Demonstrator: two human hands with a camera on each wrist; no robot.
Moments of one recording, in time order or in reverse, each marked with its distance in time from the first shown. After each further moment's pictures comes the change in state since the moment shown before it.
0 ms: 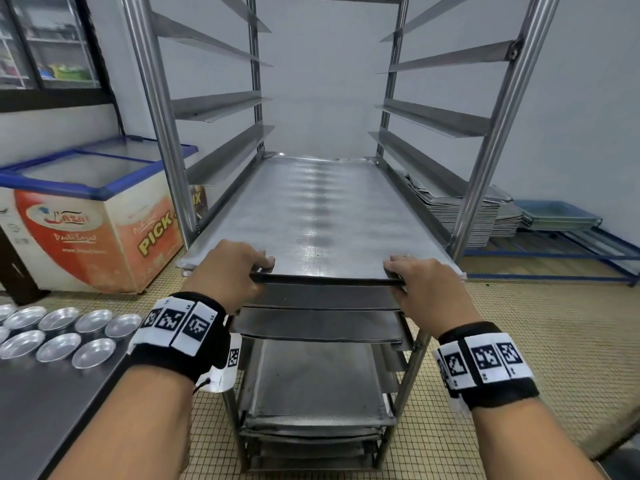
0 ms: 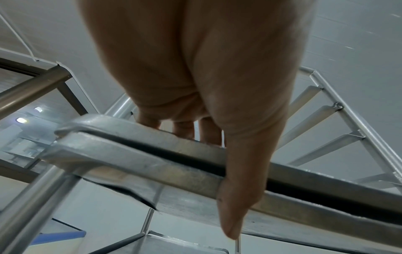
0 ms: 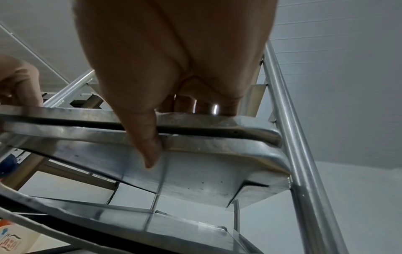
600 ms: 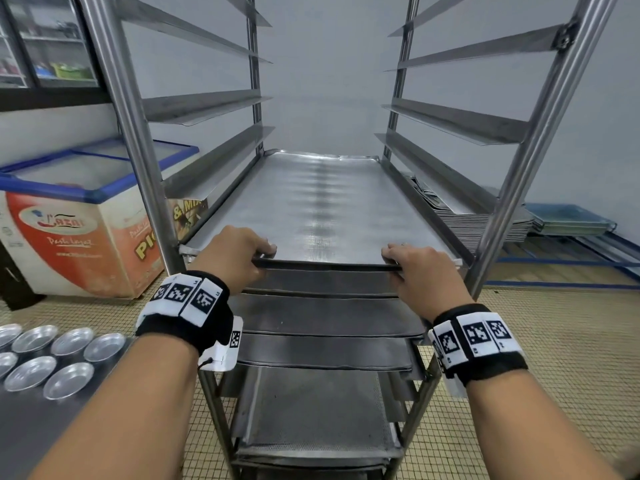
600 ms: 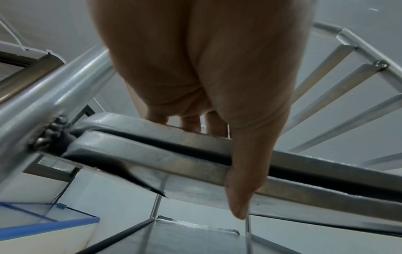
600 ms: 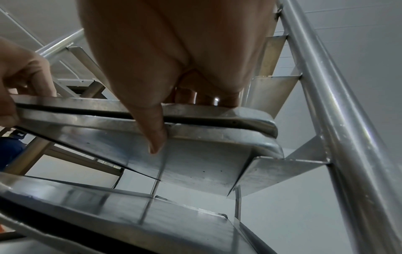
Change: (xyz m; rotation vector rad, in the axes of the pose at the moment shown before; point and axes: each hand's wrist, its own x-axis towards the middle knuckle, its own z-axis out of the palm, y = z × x) left_hand 0.096 -0.017 0.014 0.060 0.022 0.054; right_hand 0.089 0.022 0.029 -0.047 0.037 -0.062
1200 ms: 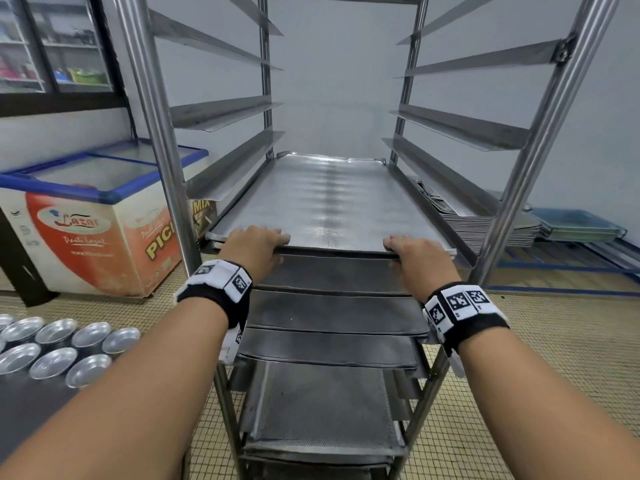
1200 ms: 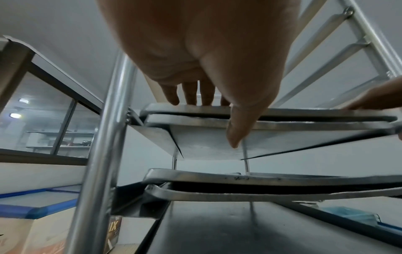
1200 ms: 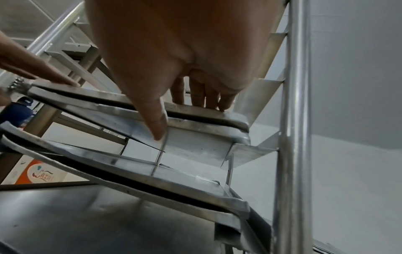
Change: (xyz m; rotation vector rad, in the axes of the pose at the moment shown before) left_hand 0.020 -0.010 0.015 0.310 0.020 0.058; right_hand 0.025 0.001 0.011 -0.019 0.047 -0.032
